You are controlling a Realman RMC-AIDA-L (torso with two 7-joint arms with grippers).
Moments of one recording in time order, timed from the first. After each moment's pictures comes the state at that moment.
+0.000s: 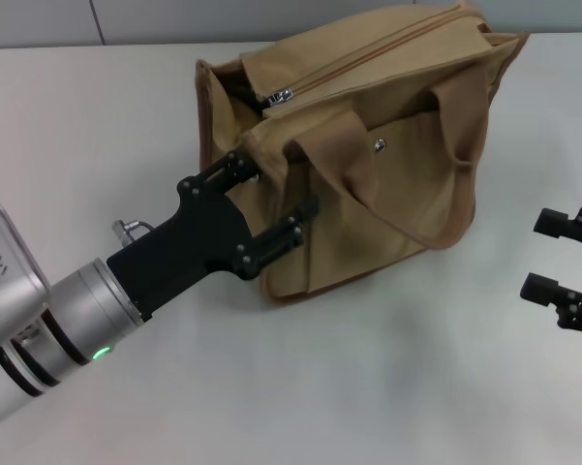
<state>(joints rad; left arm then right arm) -0.30 -2.08 1.91 0.42 0.42 1.33 -0.53 0.31 2.05 -0.32 -0.61 -2.05 -1.98 1.10</state>
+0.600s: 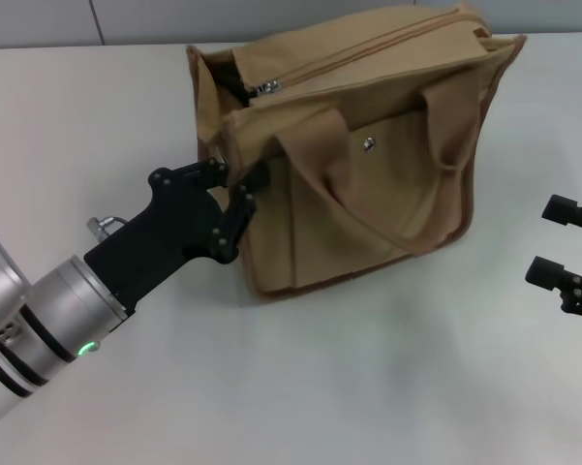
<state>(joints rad) -0.27 -2.08 1.91 0.43 0.34 1.31 -0.51 0.31 2.06 -0.29 -0.61 -2.04 -1.97 1.10</state>
